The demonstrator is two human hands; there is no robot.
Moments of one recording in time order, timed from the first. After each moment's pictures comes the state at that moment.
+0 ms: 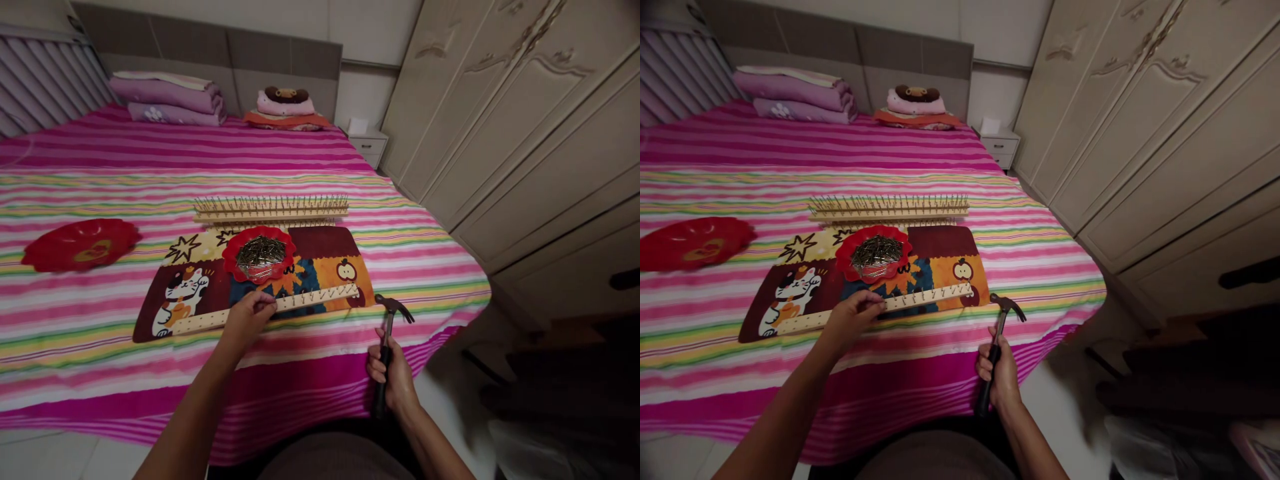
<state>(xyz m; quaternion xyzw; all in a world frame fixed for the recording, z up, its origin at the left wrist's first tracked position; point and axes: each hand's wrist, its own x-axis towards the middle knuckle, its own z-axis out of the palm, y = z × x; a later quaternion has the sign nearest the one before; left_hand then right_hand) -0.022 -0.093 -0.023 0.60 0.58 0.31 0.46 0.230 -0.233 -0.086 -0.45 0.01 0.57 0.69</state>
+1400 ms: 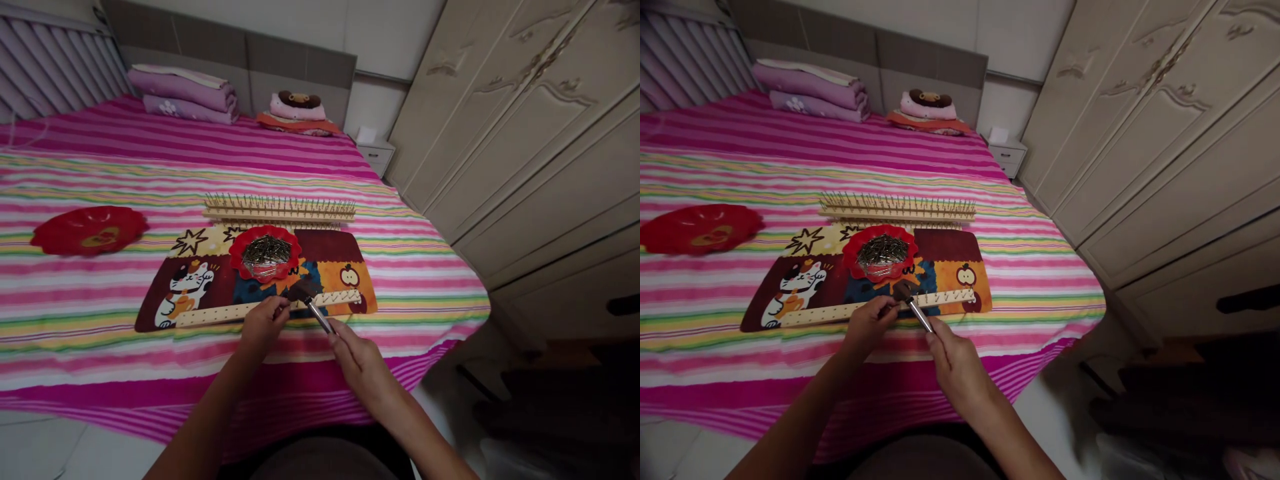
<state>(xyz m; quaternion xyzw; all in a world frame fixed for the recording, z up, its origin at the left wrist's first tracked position) -0.005 -0.105 -0.049 0.72 0.55 0.31 0.28 0.178 -0.211 0.012 -0.58 -0.60 0.40 0.39</state>
